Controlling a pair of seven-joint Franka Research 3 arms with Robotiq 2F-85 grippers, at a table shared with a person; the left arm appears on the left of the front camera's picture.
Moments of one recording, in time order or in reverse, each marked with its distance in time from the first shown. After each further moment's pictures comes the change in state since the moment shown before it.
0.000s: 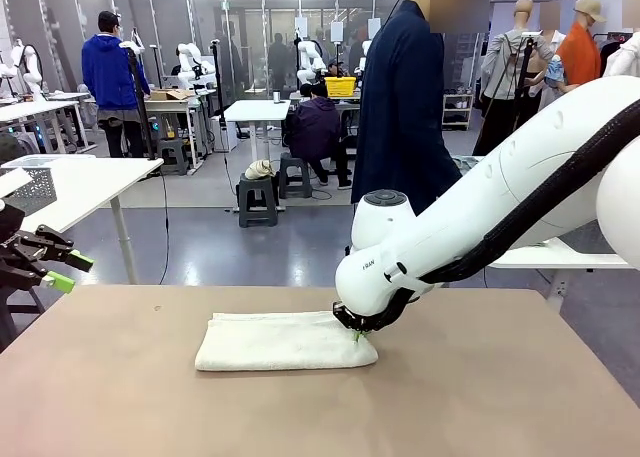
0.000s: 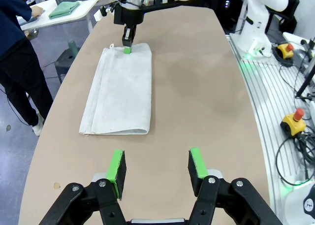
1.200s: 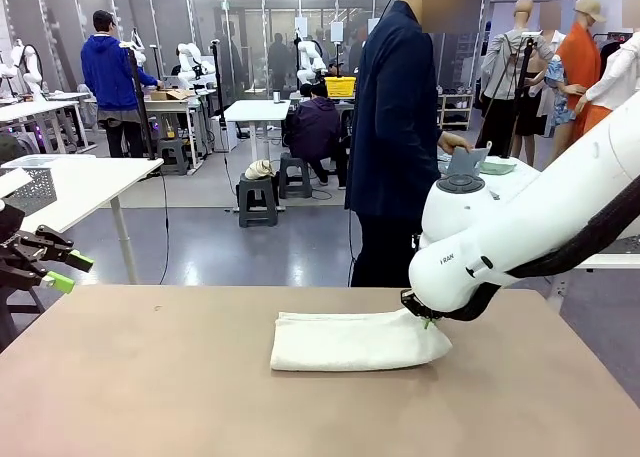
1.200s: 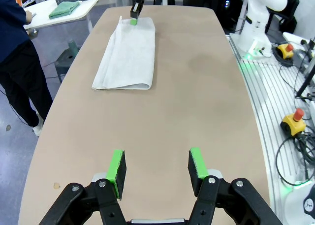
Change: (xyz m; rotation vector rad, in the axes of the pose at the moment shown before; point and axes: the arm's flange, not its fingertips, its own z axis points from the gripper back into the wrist) left arm 0.000 0.000 0.000 0.000 0.000 0.001; right arm -0.001 -0.113 0.056 -0.094 -0.103 -0.034
